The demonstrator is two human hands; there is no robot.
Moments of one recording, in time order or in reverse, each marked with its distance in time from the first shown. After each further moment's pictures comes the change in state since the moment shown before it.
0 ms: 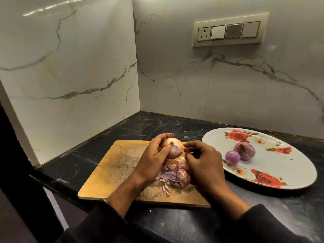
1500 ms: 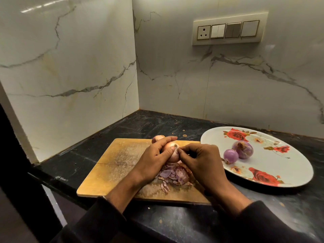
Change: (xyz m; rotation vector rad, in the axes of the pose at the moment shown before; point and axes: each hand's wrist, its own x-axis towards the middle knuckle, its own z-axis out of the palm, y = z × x) left_hand -0.002 0.000 -0.003 0.136 -0.116 -0.002; right_hand -0.001 -0.006 -0.011 -0.035 -0.067 -0.271
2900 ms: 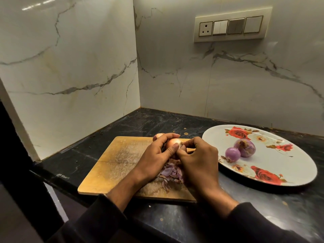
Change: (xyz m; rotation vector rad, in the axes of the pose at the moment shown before) left_hand 0.000 0.002 0.004 -0.093 0.018 0.043; right_hand -0.002 -0.015 0.024 -0.106 0.226 0.194
